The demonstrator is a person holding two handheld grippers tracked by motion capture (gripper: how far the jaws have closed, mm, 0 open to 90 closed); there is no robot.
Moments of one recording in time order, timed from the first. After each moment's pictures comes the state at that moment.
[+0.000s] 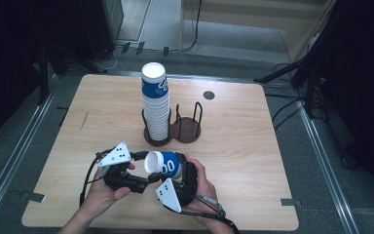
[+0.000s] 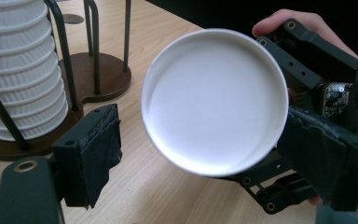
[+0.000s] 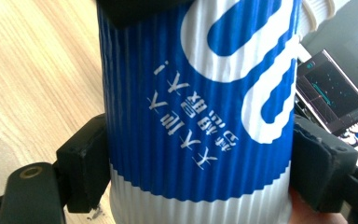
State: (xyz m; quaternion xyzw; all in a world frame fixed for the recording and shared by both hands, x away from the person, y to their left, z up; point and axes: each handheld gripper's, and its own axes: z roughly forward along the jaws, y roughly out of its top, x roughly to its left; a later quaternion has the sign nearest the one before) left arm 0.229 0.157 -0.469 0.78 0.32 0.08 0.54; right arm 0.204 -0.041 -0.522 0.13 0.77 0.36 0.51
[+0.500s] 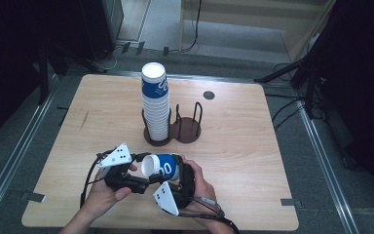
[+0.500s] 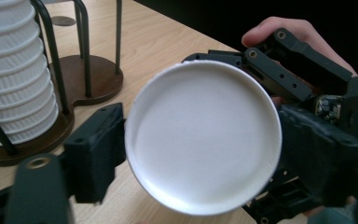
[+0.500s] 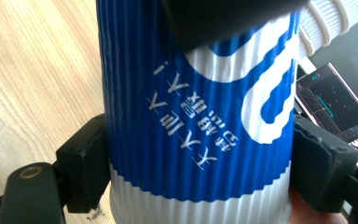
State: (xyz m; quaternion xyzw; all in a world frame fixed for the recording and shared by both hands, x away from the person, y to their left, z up) left arm 0.227 0.156 -0.469 0.77 0.31 0.08 0.54; right arm 0.200 -0.038 -0.525 0.10 0.77 0.36 0.51
